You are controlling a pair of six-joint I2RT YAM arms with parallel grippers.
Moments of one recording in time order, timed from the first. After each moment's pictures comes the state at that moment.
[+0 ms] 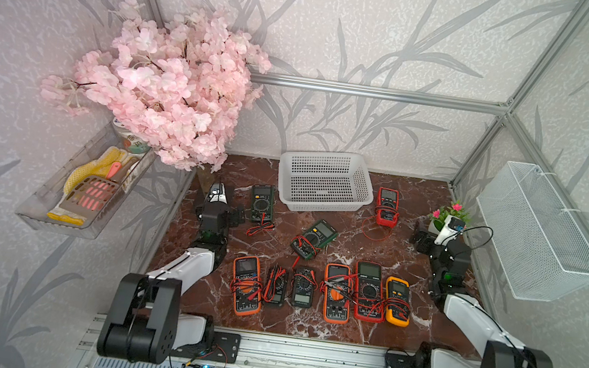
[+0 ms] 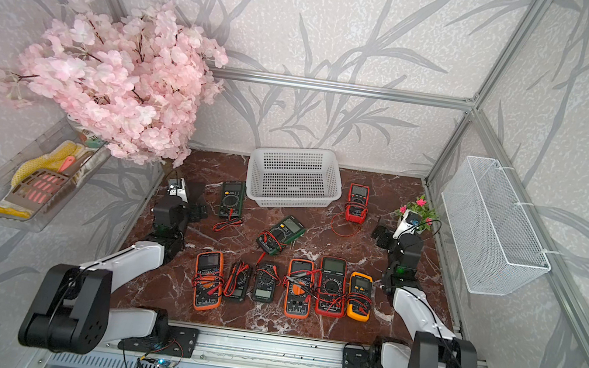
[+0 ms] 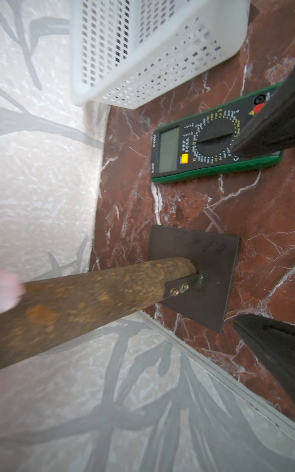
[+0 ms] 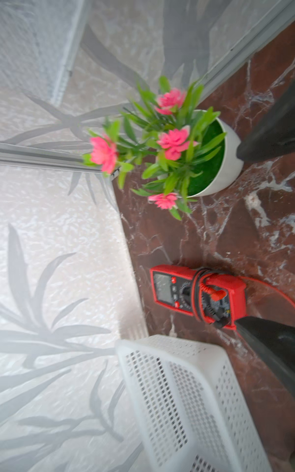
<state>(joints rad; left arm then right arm) -0.01 1.23 0.51 0.37 -0.28 -0.08 -0.06 1.10 0.44 0.46 0.03 0.24</state>
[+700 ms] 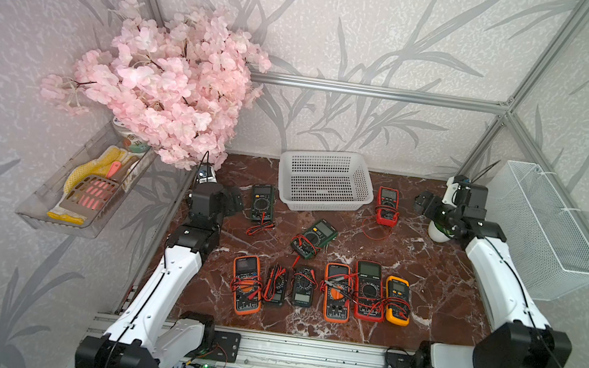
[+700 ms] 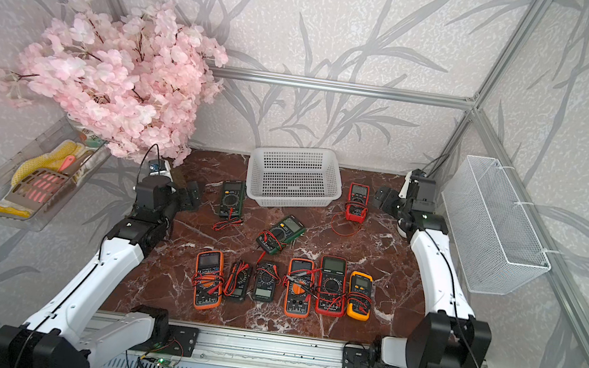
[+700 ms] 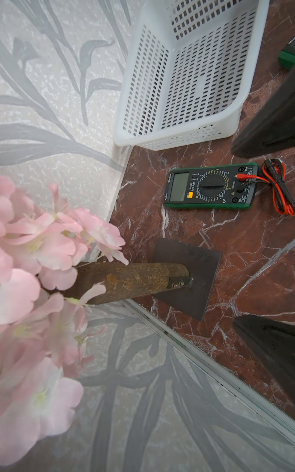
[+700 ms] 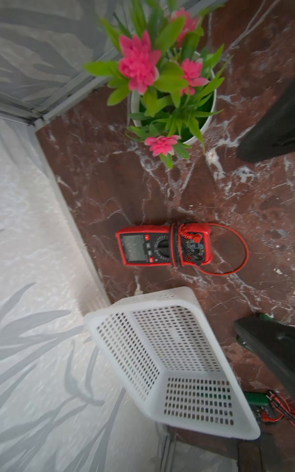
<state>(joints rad) -0.07 1.02 0.84 -0.29 -0.30 -0.29 -0.03 1.42 1.27 -0.59 -0.11 0.36</state>
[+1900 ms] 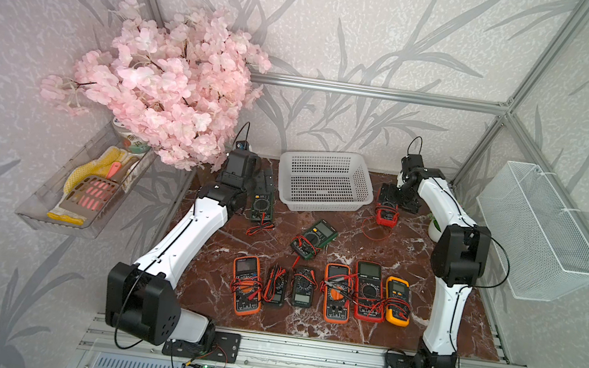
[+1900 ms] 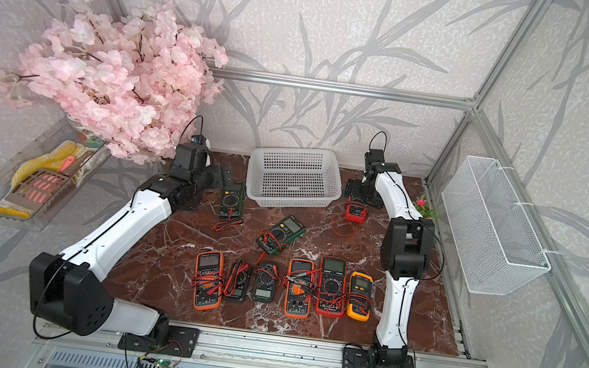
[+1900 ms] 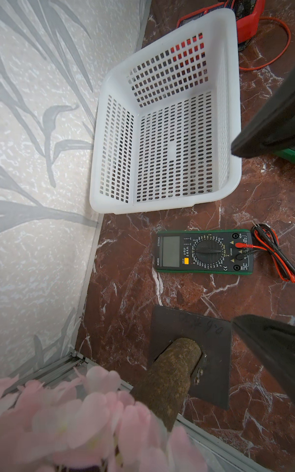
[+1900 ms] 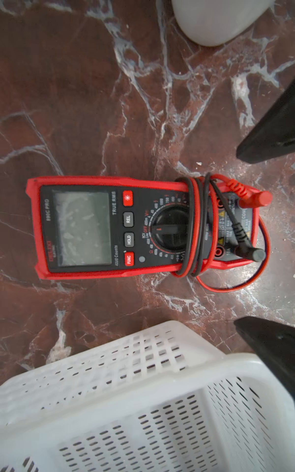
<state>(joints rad) -0.22 1.40 1.26 -0.47 -0.19 -0.34 0.11 2.18 1.99 -1.03 -0.05 0.33</state>
